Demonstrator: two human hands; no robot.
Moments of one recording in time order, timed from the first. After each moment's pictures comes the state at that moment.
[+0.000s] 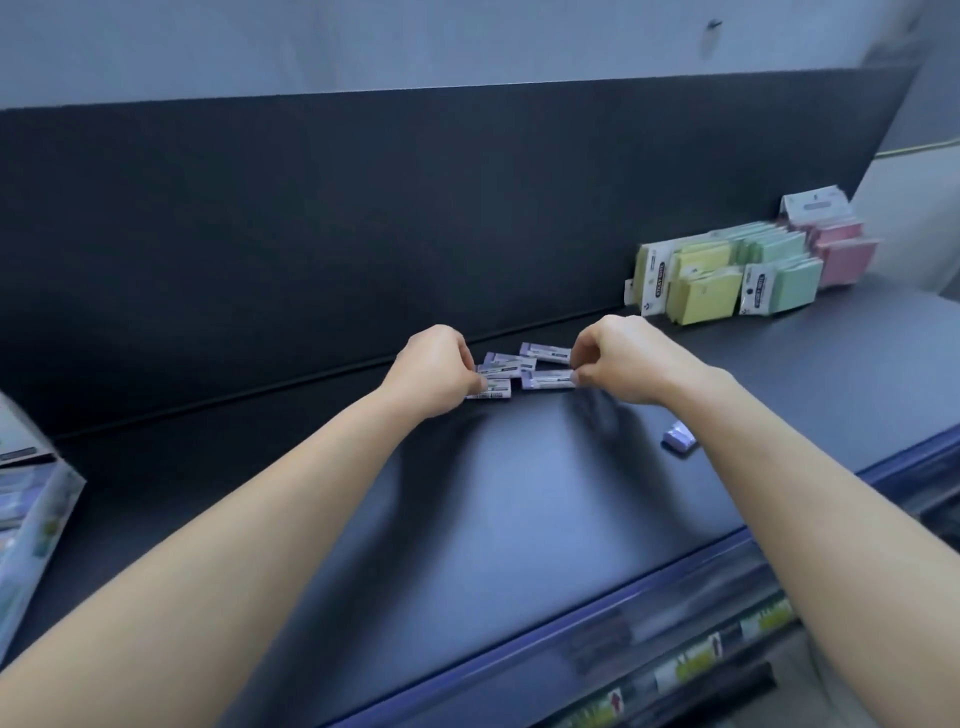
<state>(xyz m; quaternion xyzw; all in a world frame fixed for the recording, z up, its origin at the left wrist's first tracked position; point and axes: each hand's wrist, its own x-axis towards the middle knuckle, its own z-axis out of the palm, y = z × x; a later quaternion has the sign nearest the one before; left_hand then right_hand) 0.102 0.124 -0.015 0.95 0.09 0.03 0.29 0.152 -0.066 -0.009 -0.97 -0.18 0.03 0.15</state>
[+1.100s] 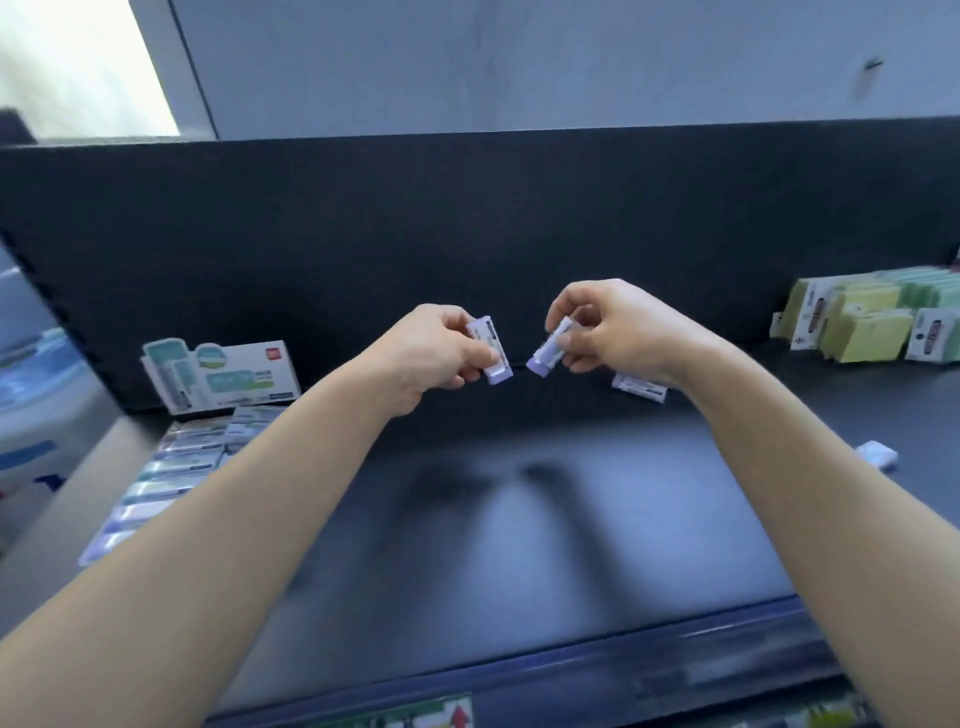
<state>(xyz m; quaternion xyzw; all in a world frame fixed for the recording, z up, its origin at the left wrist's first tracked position) -0.001 0.252 0.030 0.83 0.13 0.06 0.54 0.087 0.077 0.038 -0.86 -0.32 0.08 0.40</state>
